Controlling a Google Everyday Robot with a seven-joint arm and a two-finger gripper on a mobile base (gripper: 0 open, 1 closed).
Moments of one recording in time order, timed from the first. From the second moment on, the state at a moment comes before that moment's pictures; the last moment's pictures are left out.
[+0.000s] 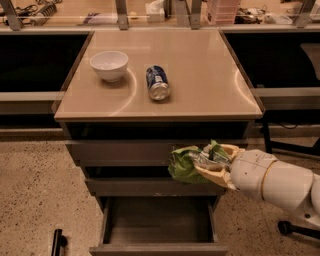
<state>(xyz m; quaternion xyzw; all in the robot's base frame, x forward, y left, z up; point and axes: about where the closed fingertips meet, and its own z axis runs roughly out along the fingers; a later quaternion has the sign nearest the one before) 0.447 -0.124 0.807 -0.42 0.72 0.11 0.54</state>
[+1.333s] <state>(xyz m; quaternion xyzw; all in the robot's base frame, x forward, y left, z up) 0.499 -0.166 0.916 -0.49 0.61 0.20 0.59</state>
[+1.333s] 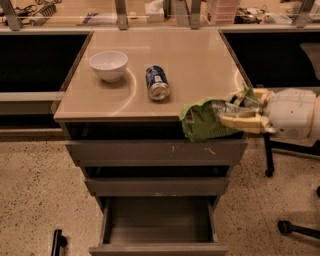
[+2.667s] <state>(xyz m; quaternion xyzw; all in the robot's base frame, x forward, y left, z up) 0.611 -0.199 0.980 -0.45 0.60 0.18 0.63</state>
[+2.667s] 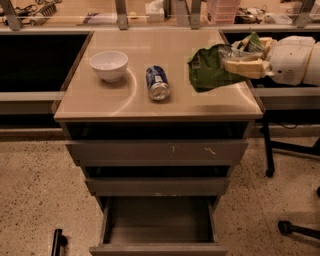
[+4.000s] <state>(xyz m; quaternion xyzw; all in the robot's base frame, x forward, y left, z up) 0.667 -0.180 0.942 -0.42 0.63 0.20 0.62</state>
